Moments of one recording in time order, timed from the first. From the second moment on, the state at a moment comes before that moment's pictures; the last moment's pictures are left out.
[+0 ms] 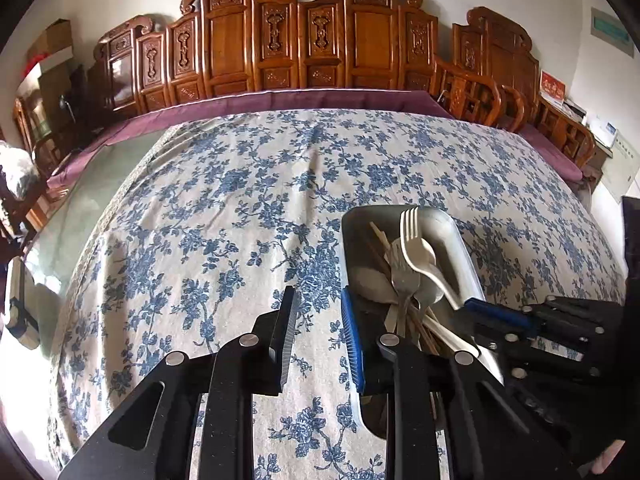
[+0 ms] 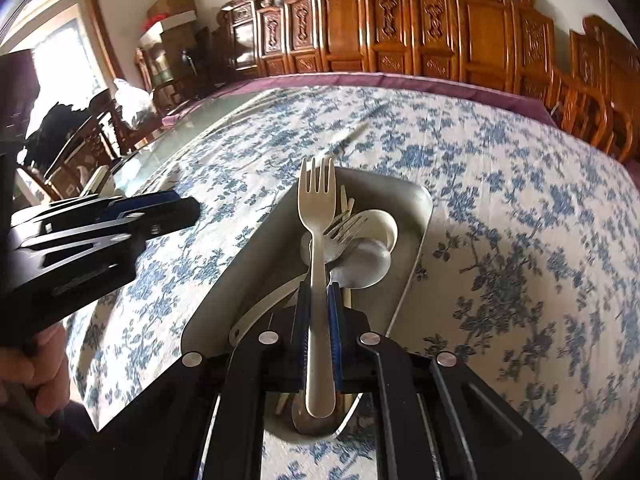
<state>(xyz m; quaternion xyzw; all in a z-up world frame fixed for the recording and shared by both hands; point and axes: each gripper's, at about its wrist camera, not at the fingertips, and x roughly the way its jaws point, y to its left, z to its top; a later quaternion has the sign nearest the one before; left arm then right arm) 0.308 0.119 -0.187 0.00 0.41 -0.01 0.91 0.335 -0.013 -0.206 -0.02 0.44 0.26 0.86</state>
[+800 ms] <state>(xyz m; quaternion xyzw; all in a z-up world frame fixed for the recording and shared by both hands) 0.309 0.119 -0.191 0.00 0.42 -0.01 0.91 0.353 -0.005 -0.222 0.03 0.45 0.28 0.85</state>
